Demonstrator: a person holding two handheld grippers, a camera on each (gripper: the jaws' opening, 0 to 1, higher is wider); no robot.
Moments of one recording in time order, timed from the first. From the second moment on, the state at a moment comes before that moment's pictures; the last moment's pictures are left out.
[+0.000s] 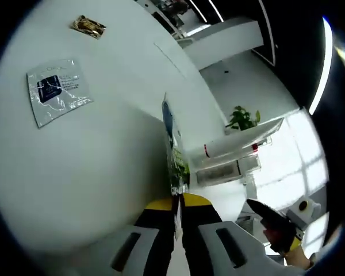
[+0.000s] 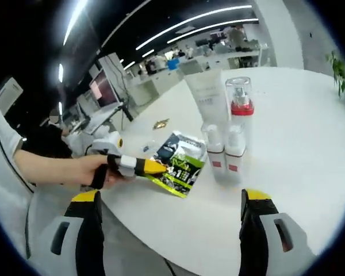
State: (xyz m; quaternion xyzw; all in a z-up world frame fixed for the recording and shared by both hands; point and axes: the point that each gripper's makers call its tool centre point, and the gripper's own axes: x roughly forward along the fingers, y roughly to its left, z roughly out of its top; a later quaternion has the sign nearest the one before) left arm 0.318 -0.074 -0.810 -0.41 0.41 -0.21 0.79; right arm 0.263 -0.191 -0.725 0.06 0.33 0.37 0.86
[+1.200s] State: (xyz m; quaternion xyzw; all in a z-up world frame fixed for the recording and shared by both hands) left arm 0.316 -0.056 -0.817 -0.13 0.45 -0.24 0.85; right arm 0.259 -0.195 -0.723 0.07 0.33 0.36 0.87
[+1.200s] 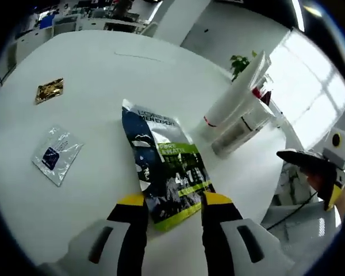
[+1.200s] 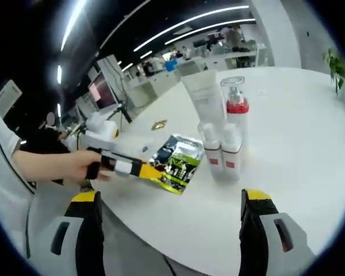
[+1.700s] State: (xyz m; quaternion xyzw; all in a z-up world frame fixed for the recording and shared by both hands) left arm 0.312 -0.047 -0.813 -0.08 0.45 -0.23 0.86; right arm 0.260 -0.196 -0.723 0.07 0.33 0.36 0.87
